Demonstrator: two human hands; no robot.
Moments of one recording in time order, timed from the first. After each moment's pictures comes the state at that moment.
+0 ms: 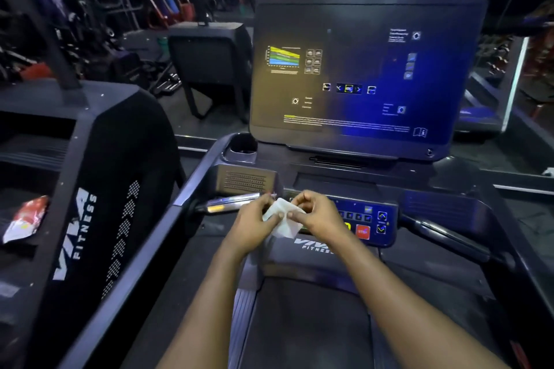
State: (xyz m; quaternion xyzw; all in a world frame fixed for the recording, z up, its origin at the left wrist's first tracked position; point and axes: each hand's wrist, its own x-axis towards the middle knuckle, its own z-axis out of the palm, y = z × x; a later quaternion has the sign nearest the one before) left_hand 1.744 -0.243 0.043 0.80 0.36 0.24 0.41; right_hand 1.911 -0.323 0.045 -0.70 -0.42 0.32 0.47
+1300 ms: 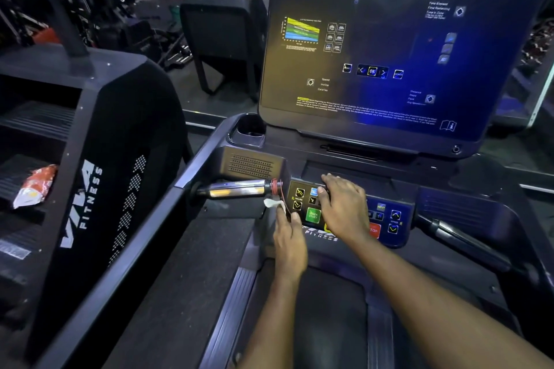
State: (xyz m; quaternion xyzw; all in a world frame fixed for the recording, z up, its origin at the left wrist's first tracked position) left_hand 1.815 -0.313 -0.021 0.60 0.53 0.34 0.50; right_hand 1.953 -0.315 0.012 -0.82 -0.53 -0.02 0.23
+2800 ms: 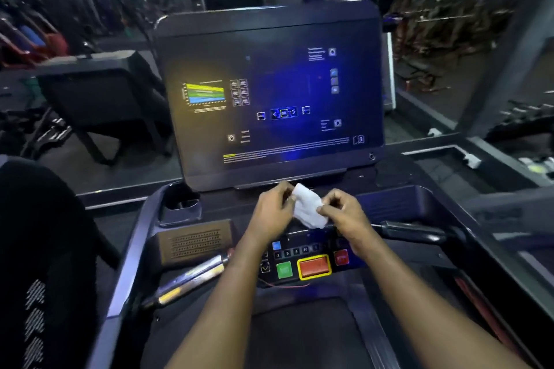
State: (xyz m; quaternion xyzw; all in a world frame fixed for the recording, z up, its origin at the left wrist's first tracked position) left_hand 1.903 -0.185 0.084 0.88 0.18 0.21 0.39; right_hand 2.007 -0.341 0.066 -0.74 -0.24 0.17 0.60
